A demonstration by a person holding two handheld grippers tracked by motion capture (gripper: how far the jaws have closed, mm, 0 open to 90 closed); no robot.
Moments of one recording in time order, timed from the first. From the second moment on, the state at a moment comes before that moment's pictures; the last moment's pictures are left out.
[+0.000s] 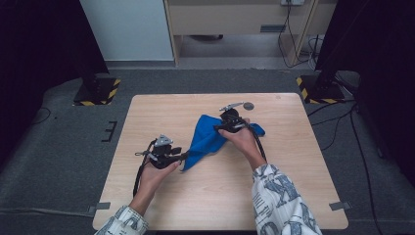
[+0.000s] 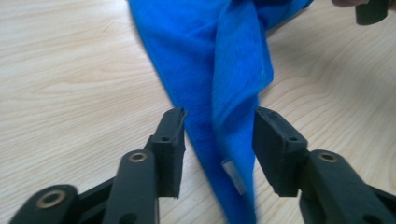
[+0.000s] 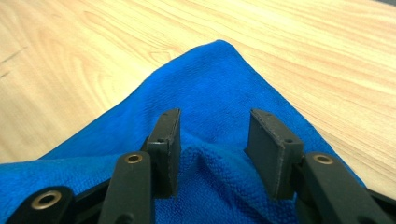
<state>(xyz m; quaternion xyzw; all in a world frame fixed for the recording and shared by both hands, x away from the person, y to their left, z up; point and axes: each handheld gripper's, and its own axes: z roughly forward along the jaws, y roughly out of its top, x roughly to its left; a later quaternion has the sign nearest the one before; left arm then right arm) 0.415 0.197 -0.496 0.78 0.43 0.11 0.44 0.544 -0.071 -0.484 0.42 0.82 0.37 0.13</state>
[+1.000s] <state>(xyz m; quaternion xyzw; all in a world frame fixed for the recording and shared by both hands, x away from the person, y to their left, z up) 0.443 0.170 -0.506 0.80 0.41 0.11 0.42 0.521 -0.119 -0.456 0.42 0.80 0.40 0.14</state>
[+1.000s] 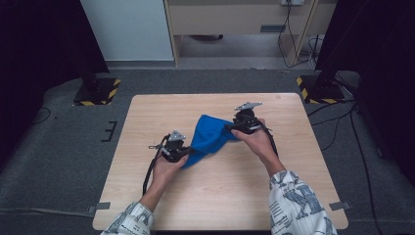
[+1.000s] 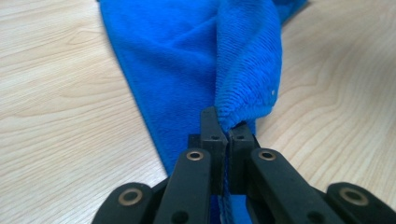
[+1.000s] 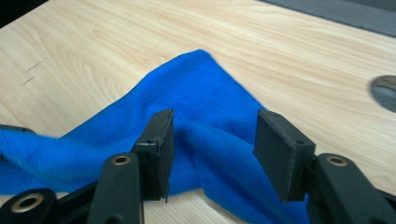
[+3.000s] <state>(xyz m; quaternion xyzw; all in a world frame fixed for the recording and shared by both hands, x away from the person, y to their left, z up) 0.421 0.151 -0.509 0.85 0.37 0.12 0.36 0.477 -0.211 -0.488 0.49 0.79 0.36 0.10</state>
